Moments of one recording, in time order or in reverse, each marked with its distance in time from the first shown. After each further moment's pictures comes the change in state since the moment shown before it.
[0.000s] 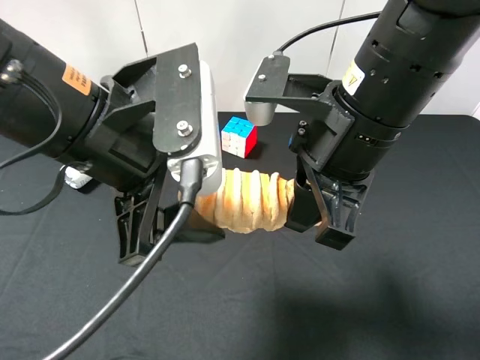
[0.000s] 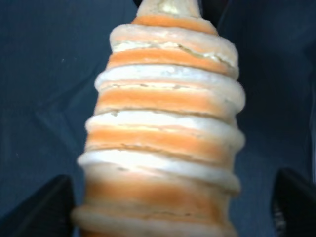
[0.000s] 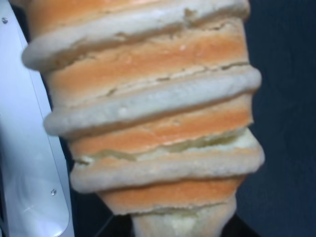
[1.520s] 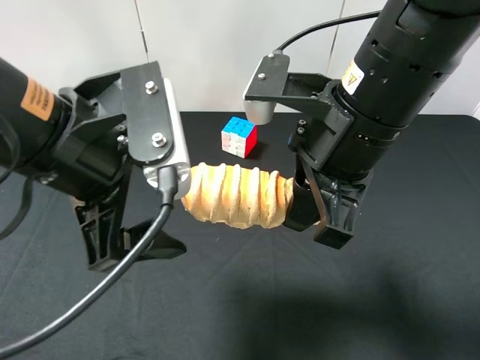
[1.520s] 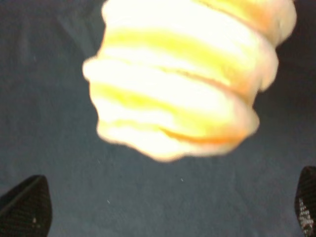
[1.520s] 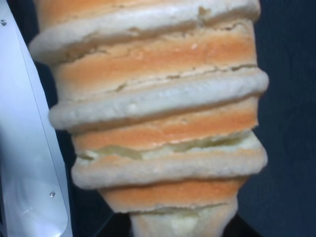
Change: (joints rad) left arm 0.000 -0.072 0.041 0.266 0.065 -0.328; right arm 0.000 0.000 0.000 0.000 -0.006 0.000
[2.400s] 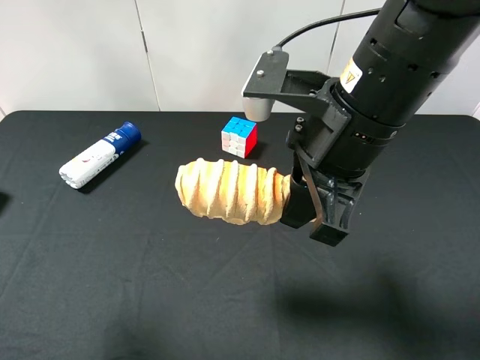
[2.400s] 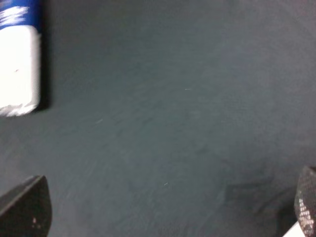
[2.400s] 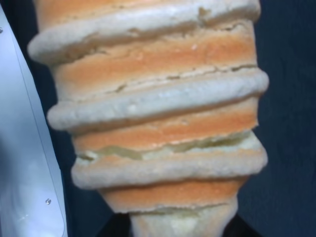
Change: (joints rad) left arm 0.408 -0.480 0.020 0.030 0.395 -0.255; right arm 0.000 0.000 0.000 0.000 -0.020 0.002
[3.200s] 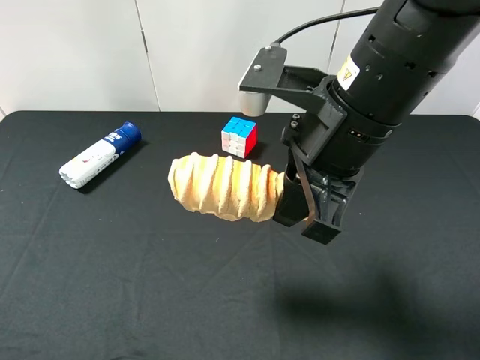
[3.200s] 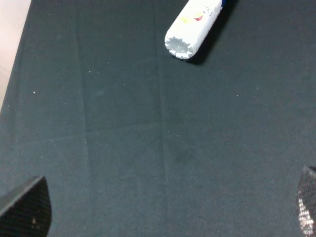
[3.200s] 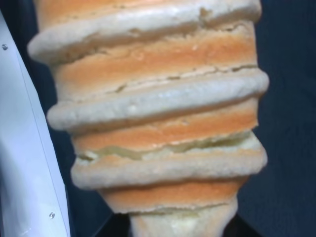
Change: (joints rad) left arm 0.428 -0.744 0.318 0.211 0.099 -0.289; right arm 0.000 0.000 0.000 0.026 -0.026 0.000
